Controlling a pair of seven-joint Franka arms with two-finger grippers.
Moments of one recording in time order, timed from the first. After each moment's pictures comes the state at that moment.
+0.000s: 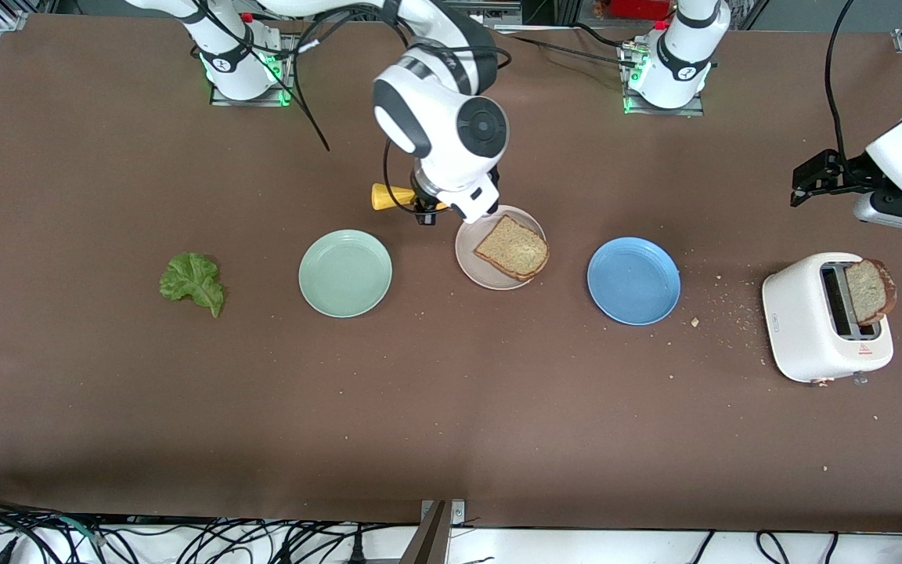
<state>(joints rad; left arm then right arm) 0.04 0.02 -0.05 -1.62 0.03 1.59 0.22 0.83 0.73 0.05 -1.14 -0.13 1.48 -0.78</state>
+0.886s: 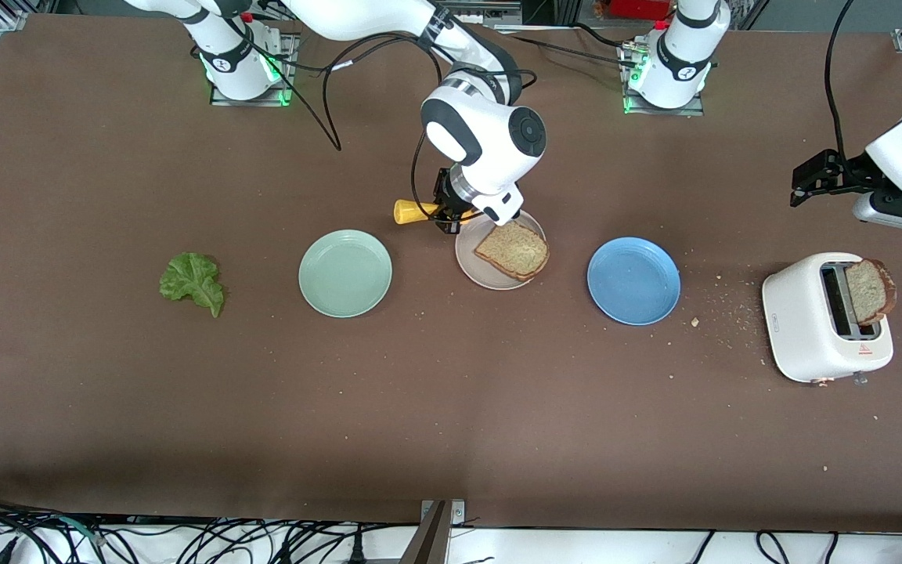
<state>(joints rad) 0.04 0.02 -0.05 -1.62 0.03 1.59 0.22 0.90 0.83 0.05 -1.13 -0.23 1.58 -0.71</state>
